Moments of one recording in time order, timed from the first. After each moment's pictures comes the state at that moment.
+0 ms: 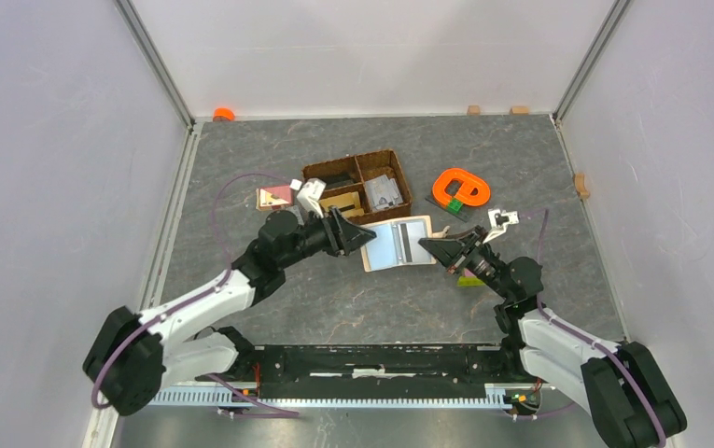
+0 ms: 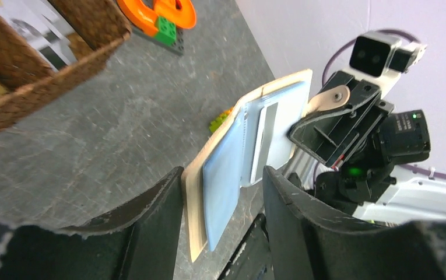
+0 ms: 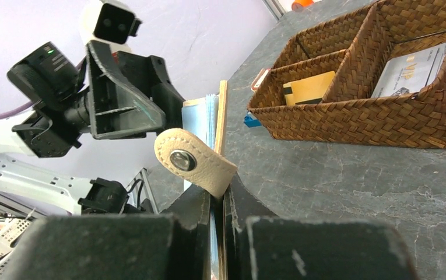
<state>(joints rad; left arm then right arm) -0.68 1.14 0.57 0.39 0.31 -0.76 0.37 0.93 0.06 1.08 -0.48 0.82</state>
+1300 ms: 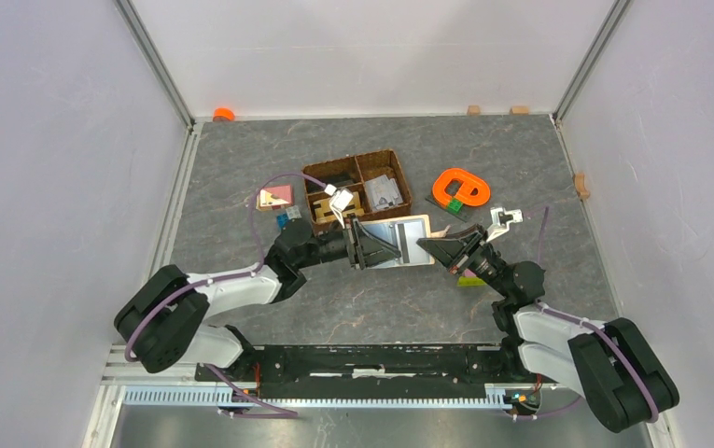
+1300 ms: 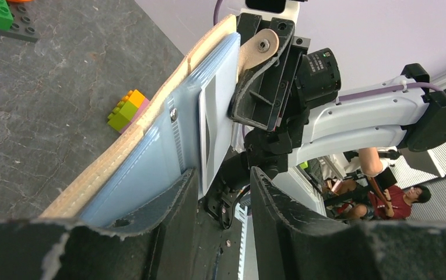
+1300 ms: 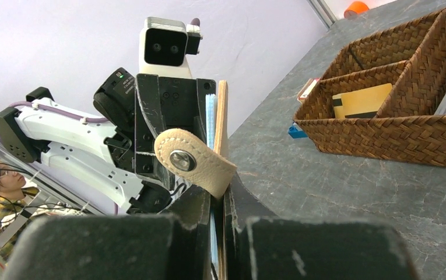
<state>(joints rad) -0.76 1.36 0.50 0.93 0.56 -0.87 0.36 1.06 0.05 1.37 -0.55 0.98</state>
